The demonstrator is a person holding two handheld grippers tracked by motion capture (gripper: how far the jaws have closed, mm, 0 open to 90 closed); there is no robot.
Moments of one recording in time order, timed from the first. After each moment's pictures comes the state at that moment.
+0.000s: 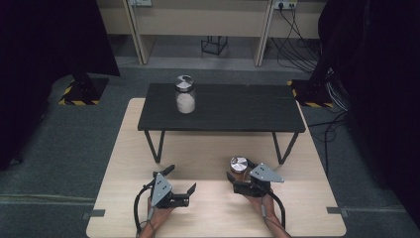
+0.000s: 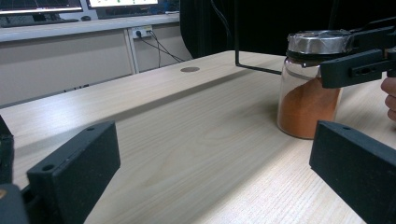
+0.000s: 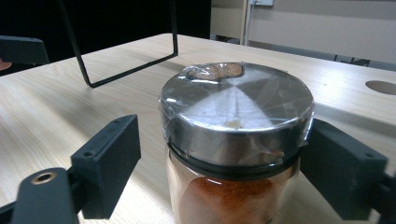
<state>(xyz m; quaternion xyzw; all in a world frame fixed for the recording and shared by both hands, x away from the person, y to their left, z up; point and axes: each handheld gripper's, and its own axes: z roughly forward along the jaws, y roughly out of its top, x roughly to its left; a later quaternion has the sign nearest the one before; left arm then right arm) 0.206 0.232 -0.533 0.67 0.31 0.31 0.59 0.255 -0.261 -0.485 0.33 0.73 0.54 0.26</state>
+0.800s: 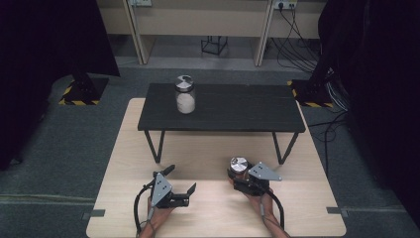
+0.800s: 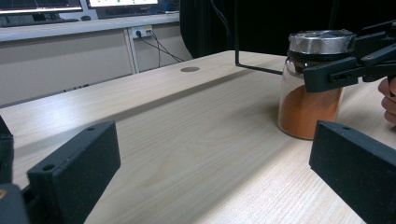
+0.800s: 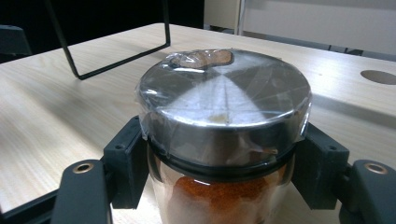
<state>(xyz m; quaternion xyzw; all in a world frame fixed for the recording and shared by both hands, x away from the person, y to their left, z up) 0.206 0.232 -0.533 0.67 0.31 0.31 0.59 0.257 -0.254 -0.482 0.34 0.74 0.53 0.26</state>
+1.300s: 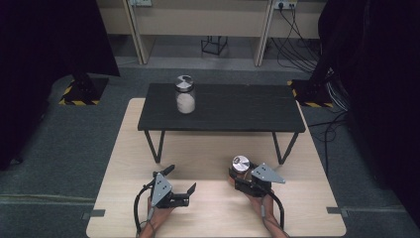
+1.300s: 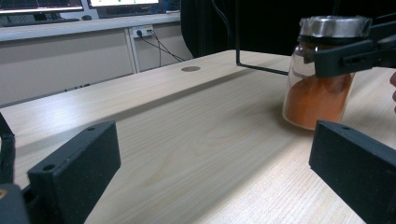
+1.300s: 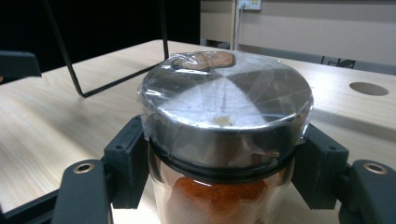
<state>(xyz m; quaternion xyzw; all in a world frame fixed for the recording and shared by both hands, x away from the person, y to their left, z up) 0.206 0.231 -0.533 0.67 0.32 0.31 0.59 0.247 -0.259 -0.482 0.34 0.71 0.55 0.27</state>
